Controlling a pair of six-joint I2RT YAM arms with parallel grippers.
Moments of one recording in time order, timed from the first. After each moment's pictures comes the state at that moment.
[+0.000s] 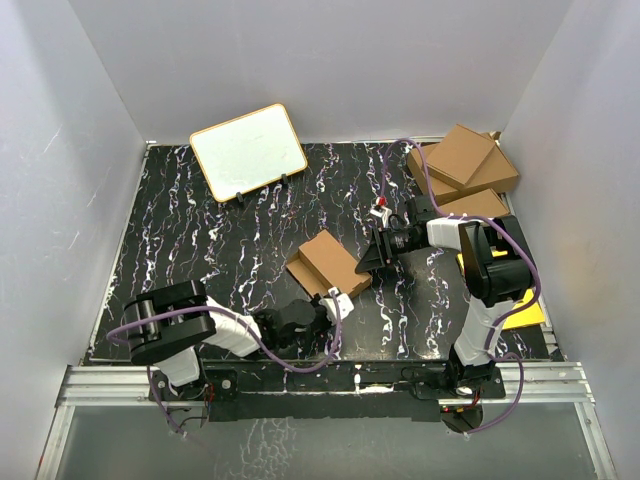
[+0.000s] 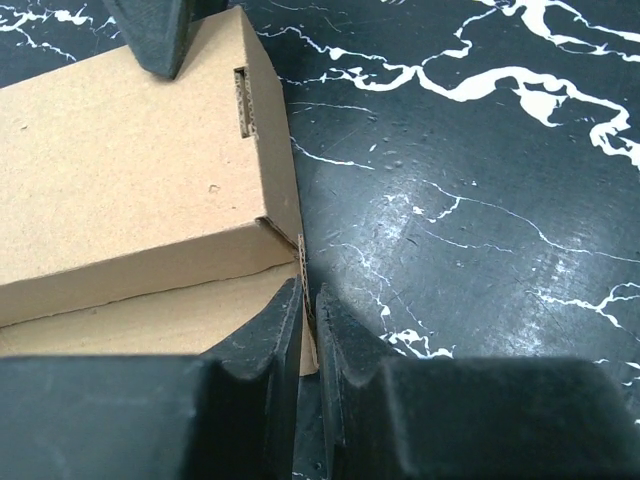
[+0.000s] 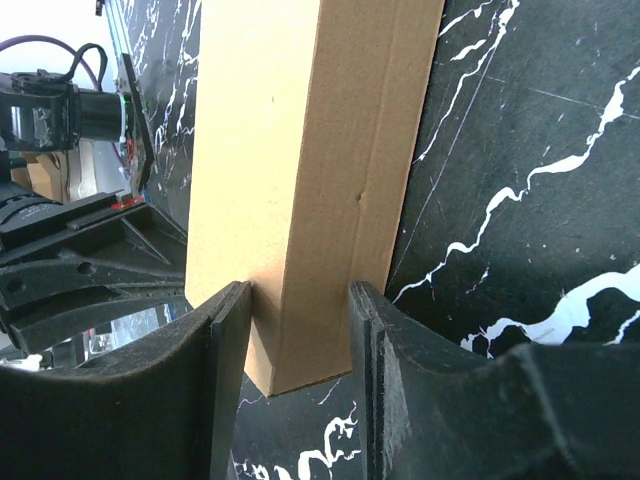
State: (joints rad) left arm -1.22 1.62 0.39 0.83 -0.25 0.17; right arm 0.17 1.86 0.95 -0.26 -1.12 -0.09
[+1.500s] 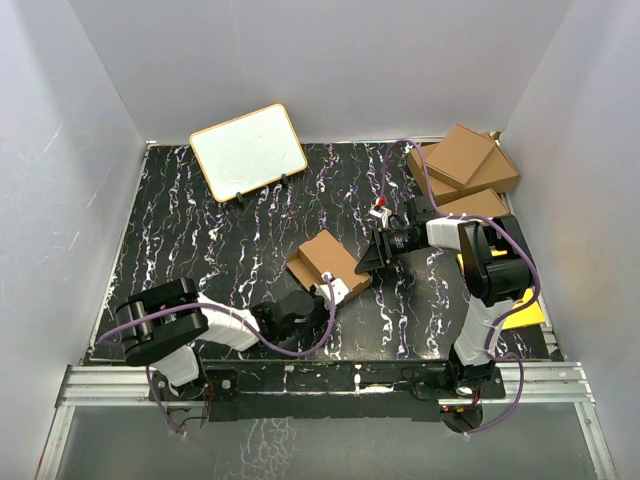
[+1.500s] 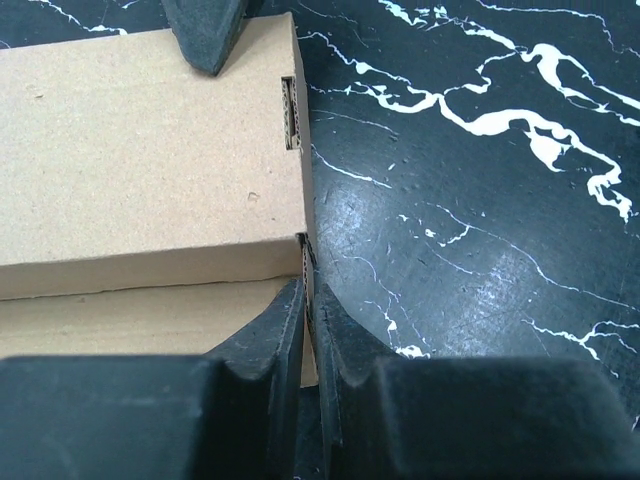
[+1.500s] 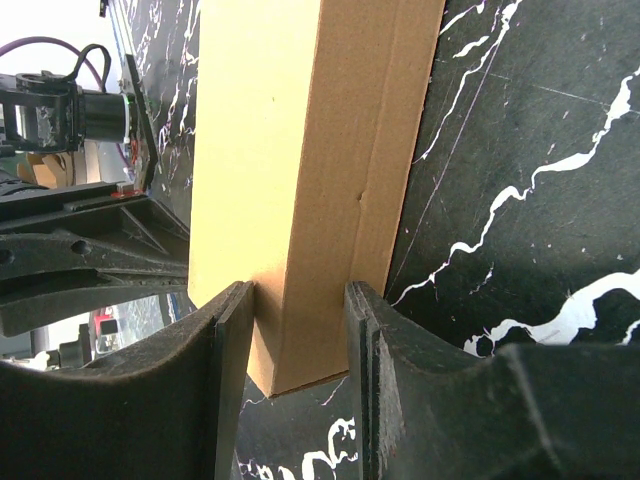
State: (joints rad) left arm -1.16 1.59 0.41 0.76 -0.20 0.01; right arm 0.17 1.87 0.95 -0.26 -1.12 -0.08
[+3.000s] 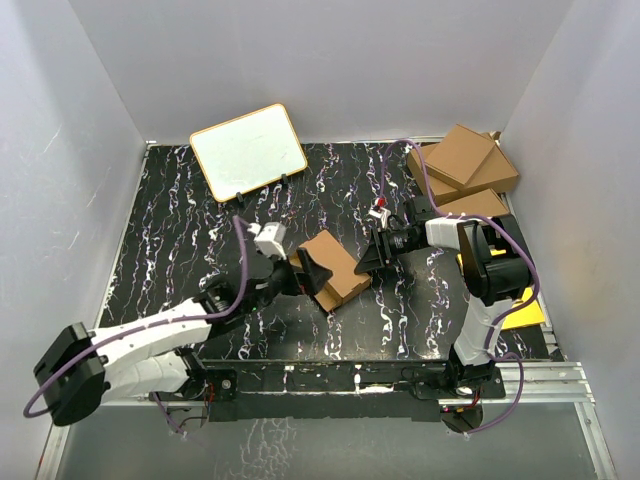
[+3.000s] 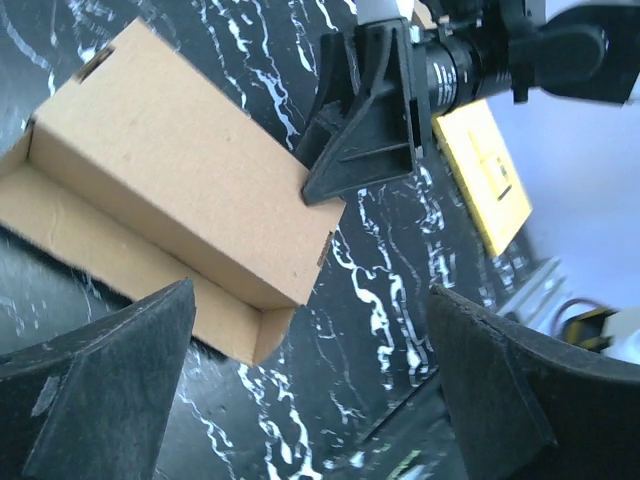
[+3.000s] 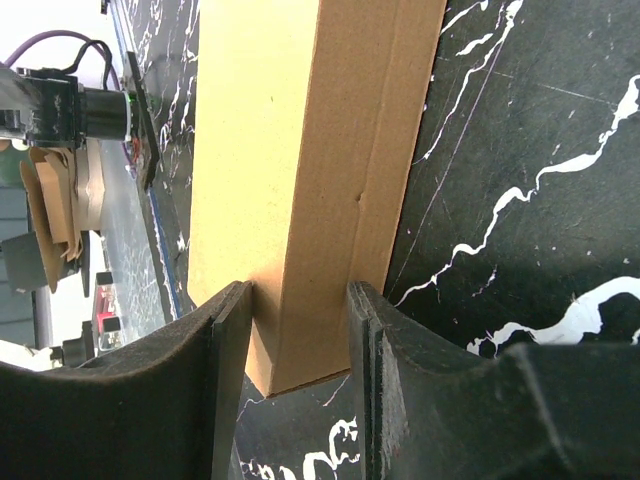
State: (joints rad) left arm -0.94 1.09 0.54 0.20 -0.15 -0.69; right arm 0.18 1.88 0.96 -0.27 -1.12 -0.09
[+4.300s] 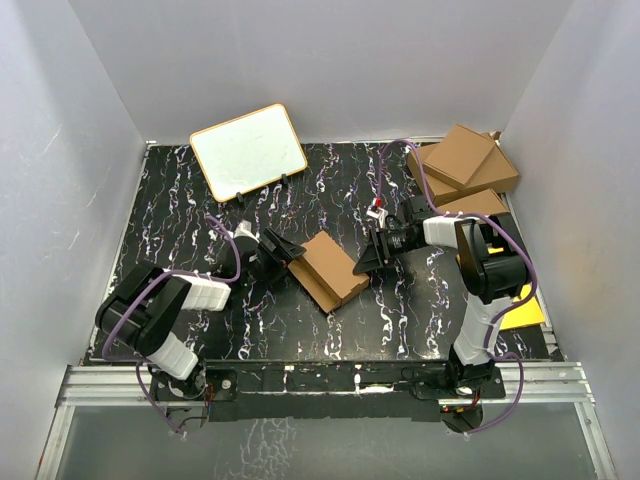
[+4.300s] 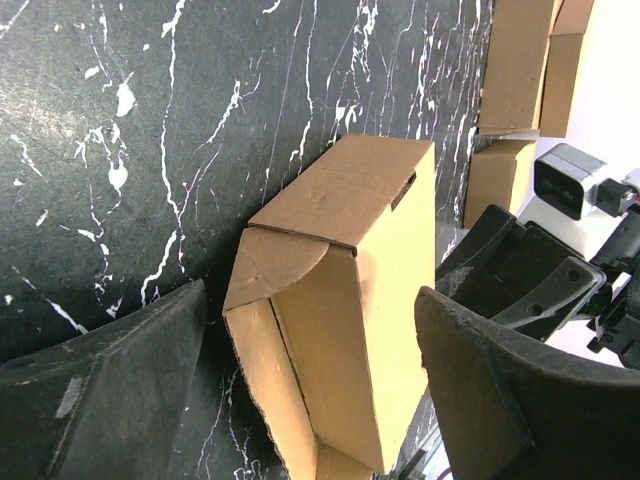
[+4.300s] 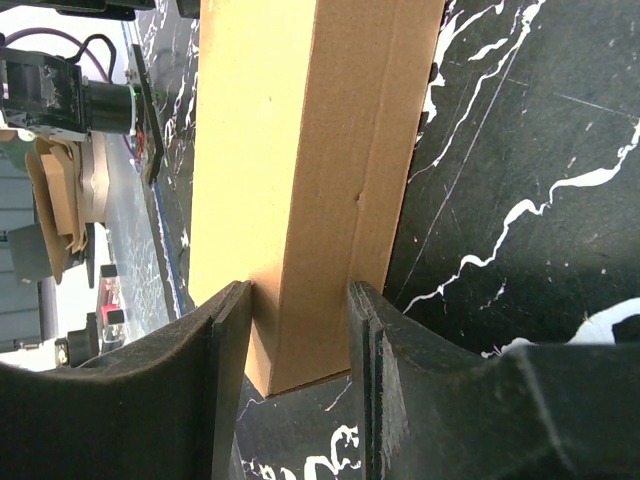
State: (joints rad) left arm -0.50 1.56 0.42 0.64 0.10 -1.18; right arm 0.19 1.90 0.98 -0.28 -1.14 -0.10
